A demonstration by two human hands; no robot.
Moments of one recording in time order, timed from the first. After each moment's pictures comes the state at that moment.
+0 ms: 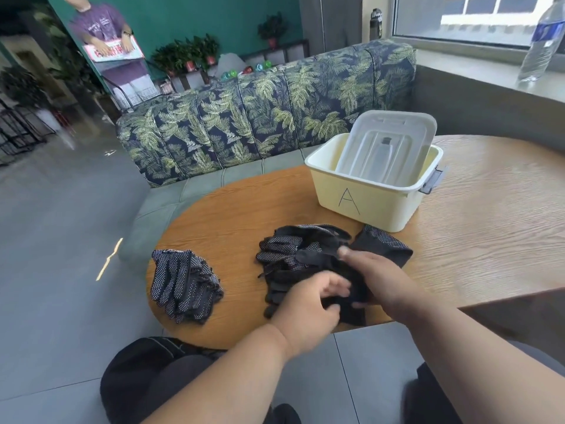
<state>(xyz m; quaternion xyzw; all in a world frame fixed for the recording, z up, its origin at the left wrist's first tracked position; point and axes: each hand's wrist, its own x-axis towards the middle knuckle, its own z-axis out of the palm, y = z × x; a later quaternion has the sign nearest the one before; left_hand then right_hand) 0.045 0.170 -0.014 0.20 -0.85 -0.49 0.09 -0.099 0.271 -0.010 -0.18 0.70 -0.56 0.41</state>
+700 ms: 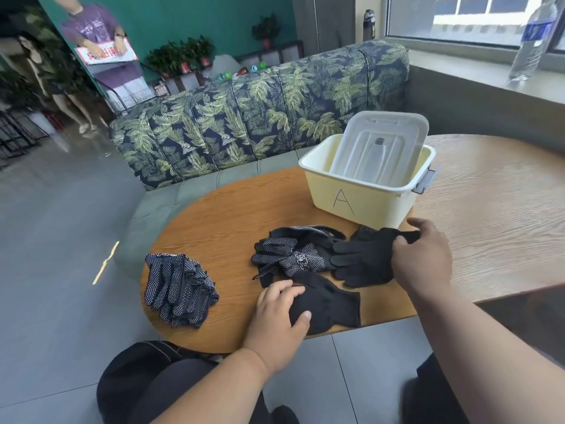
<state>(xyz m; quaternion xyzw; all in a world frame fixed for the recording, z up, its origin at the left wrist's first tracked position) 0.079 0.132 -0.065 0.25 -0.93 -0.22 0.12 -0.144 0.292 -0.017 -0.05 0.86 -0.51 0.04</state>
